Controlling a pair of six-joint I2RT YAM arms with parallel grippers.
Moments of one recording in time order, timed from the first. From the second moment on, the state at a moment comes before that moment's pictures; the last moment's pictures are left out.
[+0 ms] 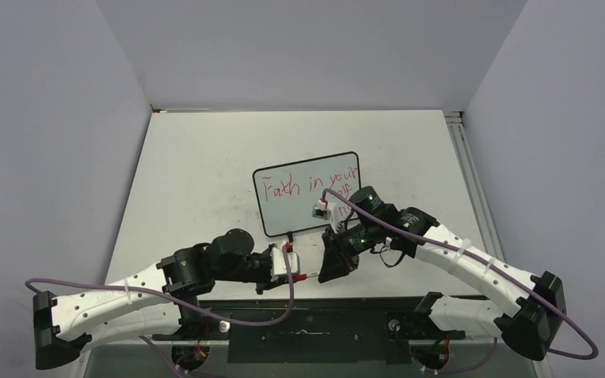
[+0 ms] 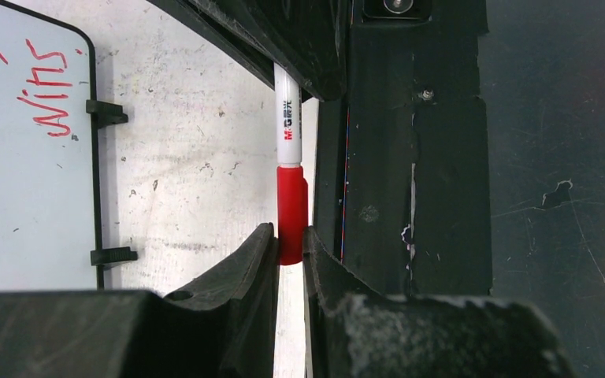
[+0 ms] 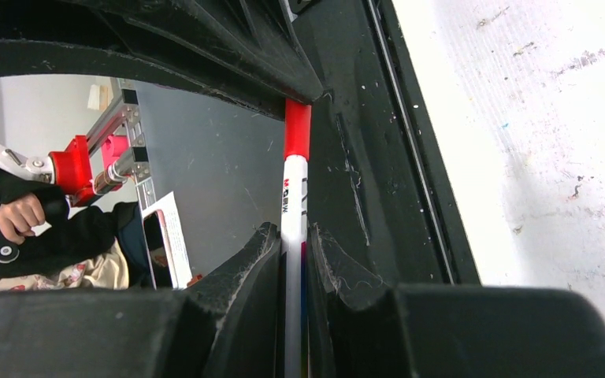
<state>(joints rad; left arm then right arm) -1.16 0.79 0.68 -0.38 0.27 0.19 0.82 1.12 0.93 -0.68 -0.84 0.20</state>
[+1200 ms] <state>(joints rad) -1.10 0.70 0.83 -0.44 0.09 -0.04 0.87 0.98 0.63 -0.14 -0.68 0.46</state>
